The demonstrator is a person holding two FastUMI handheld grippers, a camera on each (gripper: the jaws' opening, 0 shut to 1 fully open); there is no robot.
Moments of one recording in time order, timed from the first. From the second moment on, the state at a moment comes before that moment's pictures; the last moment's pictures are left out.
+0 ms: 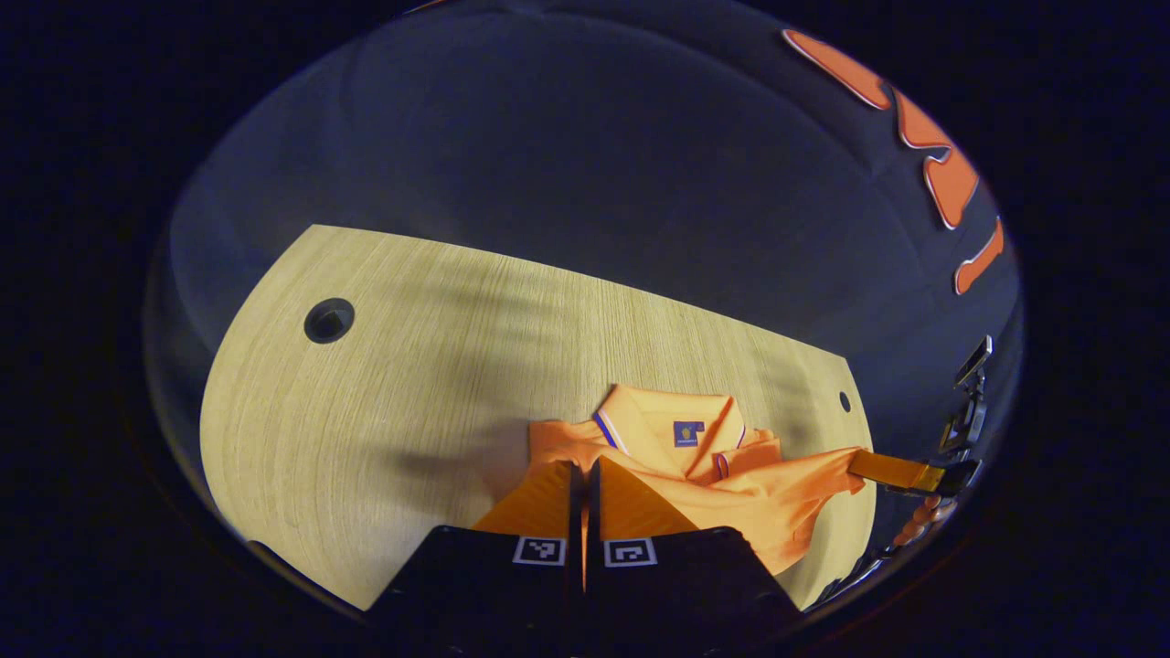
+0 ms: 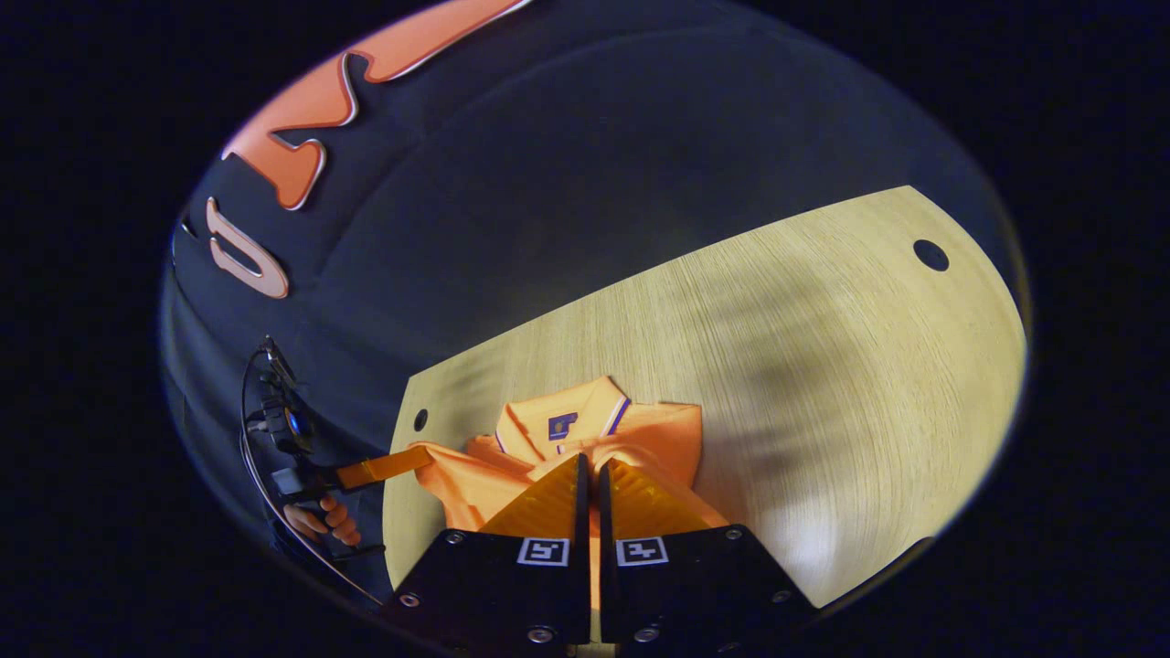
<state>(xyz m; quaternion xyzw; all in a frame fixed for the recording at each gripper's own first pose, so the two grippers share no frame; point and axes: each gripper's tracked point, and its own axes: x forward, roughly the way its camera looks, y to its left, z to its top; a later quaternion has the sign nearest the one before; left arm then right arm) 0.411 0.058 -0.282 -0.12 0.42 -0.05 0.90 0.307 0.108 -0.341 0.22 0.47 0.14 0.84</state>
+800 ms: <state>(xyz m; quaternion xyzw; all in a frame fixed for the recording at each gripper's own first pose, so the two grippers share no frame) 0.353 0.056 -0.213 -0.07 0.36 -0.02 0.93 0.266 0.099 -0.286 0.19 0.41 0.14 0.88</state>
